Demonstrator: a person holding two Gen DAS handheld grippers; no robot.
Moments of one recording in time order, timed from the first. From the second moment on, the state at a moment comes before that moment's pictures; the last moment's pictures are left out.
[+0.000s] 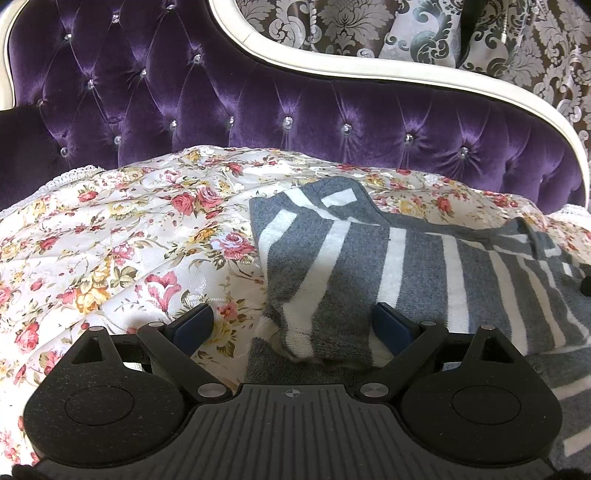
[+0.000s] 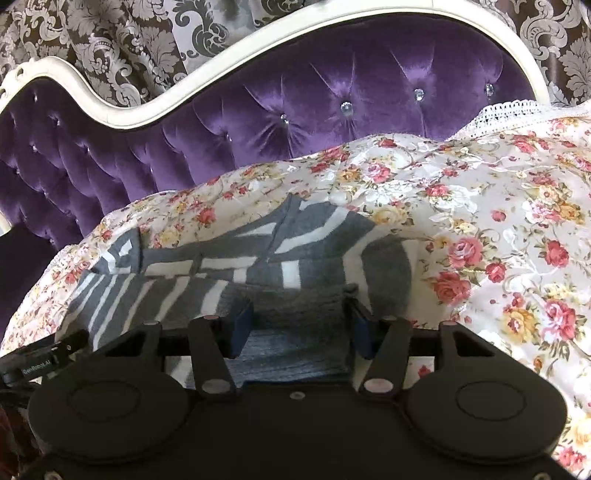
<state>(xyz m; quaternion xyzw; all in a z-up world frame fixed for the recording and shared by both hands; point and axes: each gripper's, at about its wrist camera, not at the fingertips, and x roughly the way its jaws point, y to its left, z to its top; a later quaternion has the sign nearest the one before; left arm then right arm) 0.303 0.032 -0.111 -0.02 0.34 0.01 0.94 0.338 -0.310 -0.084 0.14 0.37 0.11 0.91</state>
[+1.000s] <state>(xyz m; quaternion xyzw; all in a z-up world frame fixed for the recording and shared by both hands) 0.307 0.034 -0.101 -0.01 0.38 -0.01 0.92 0.323 -0.309 -0.054 0.09 0.38 0.05 0.92</state>
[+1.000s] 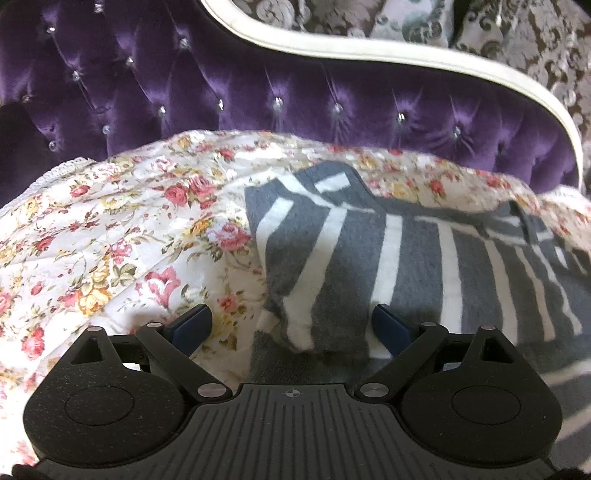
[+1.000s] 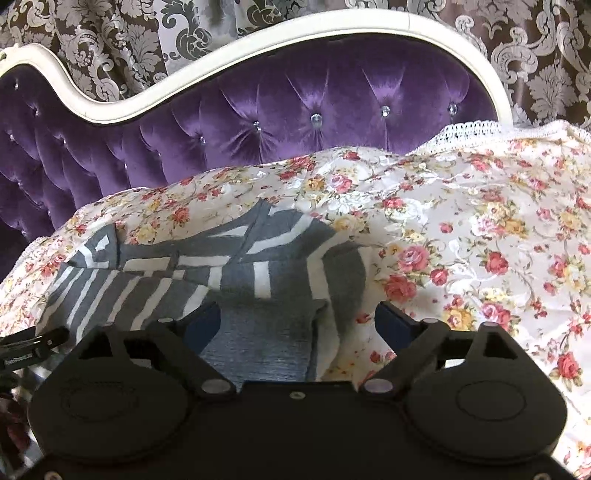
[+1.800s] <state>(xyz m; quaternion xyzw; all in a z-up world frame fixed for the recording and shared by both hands) 0.125 0.077 -0.055 -0.03 0.39 -0.09 0.92 0.154 -0.302 -0.012 0.17 0.31 0.13 0.93</state>
